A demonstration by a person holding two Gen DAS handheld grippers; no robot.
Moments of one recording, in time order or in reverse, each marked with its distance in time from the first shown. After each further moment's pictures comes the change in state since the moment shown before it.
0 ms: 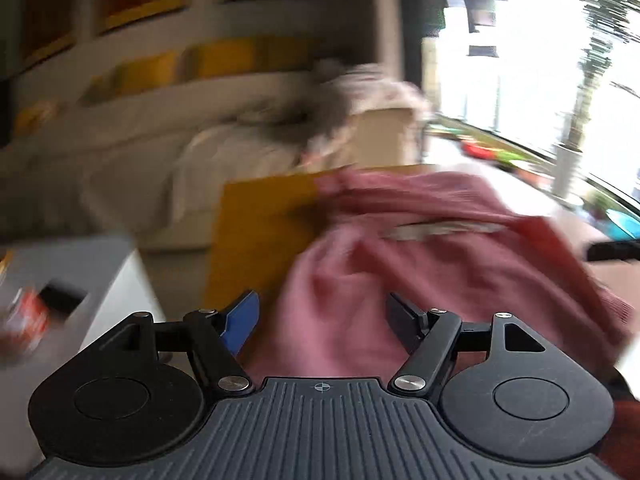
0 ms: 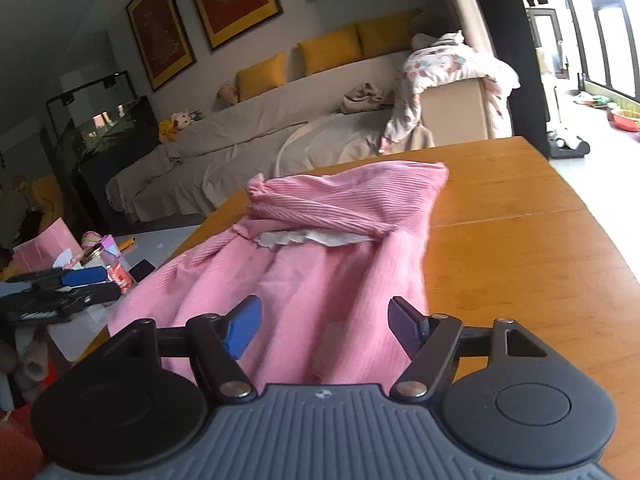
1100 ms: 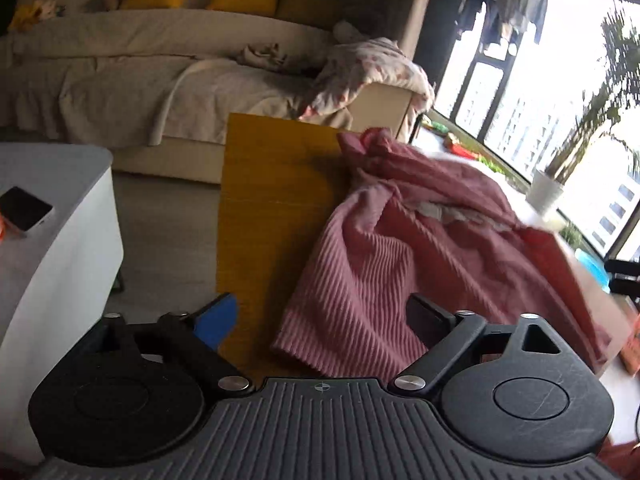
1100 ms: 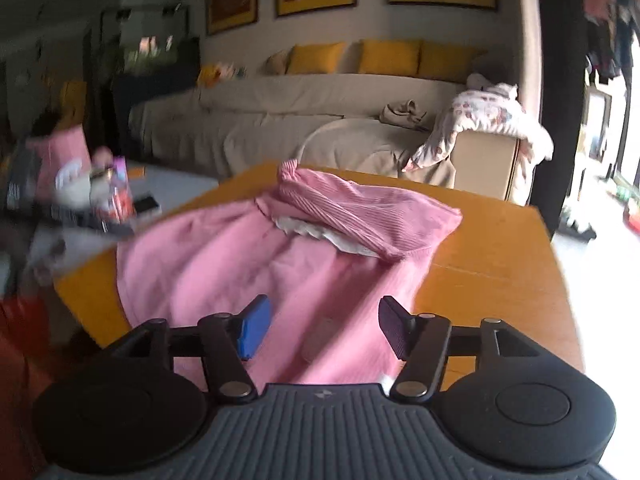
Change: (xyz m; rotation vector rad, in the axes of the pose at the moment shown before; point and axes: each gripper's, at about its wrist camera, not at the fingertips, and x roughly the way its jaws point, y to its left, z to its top) left arm 0.036 0.065 -0.010 -0.176 0.115 -0.178; right arm -0.027 0.028 0.012 -0.290 0.033 -0.026
